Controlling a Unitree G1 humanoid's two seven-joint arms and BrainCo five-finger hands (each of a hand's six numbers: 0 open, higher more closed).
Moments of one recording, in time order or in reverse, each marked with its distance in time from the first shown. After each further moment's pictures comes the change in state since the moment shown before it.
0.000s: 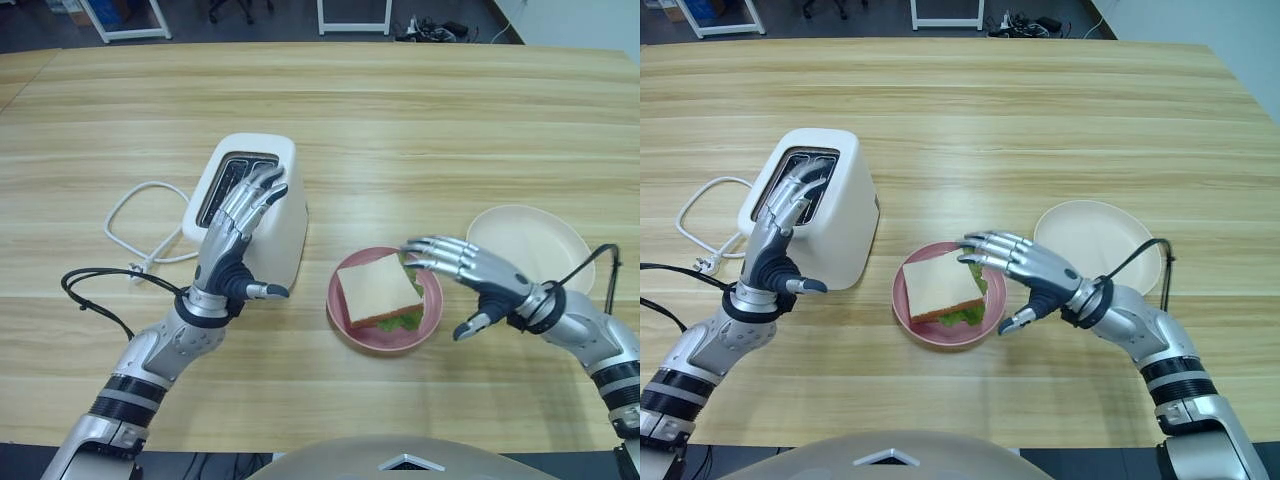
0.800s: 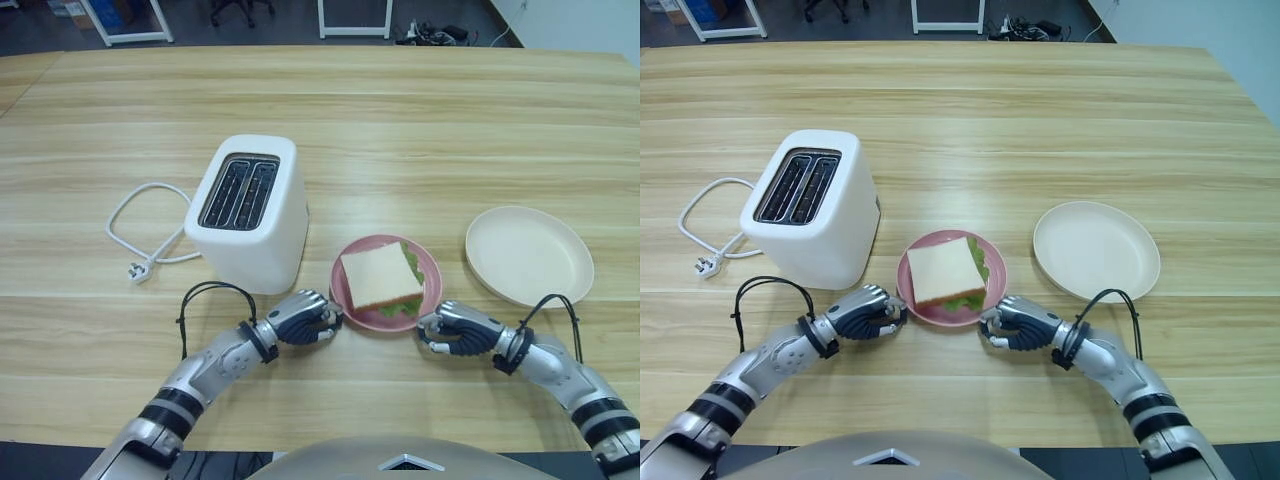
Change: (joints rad) left arm -0.096 -0.199 -0.223 0.361 0.181 0.133 -0.430; right arm 0.027 0.151 0.111 0.287 -0.184 0.183 0.124
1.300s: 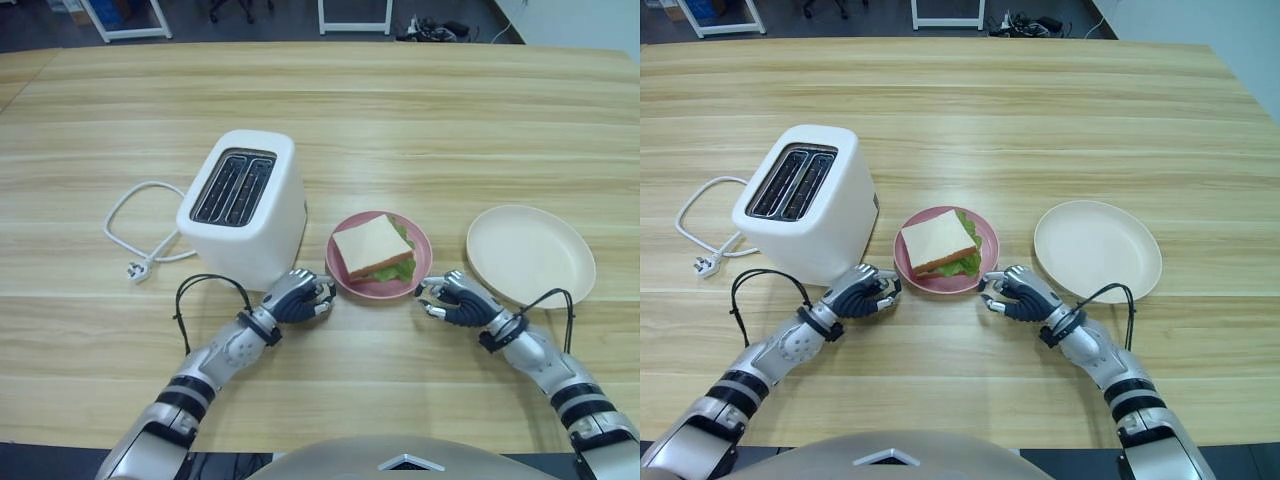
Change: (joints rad) left arm 0.037 0.007 0.075 -0.011 -0.264 -0.142 -0.025; right arm 0.033 -0.004 -0.049 -0.030 0.203 -0.098 -0.110
